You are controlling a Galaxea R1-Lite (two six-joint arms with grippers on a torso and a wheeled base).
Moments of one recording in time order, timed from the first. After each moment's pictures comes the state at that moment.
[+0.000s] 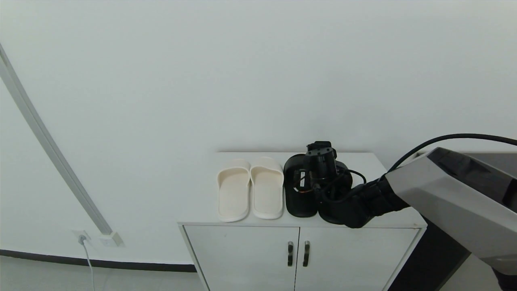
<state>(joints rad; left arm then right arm) 0.00 0.00 0.00 0.00 0.05 -0.02 0.63 2.32 -1.42 -0.58 -0.64 0.25</state>
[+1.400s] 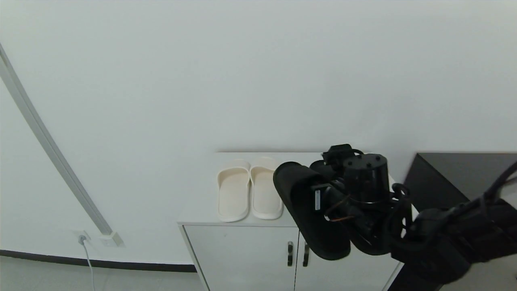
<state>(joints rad) 0.00 0.00 0.00 0.00 0.05 -0.02 0.76 1.90 -0.87 -0.76 -0.43 0.17</state>
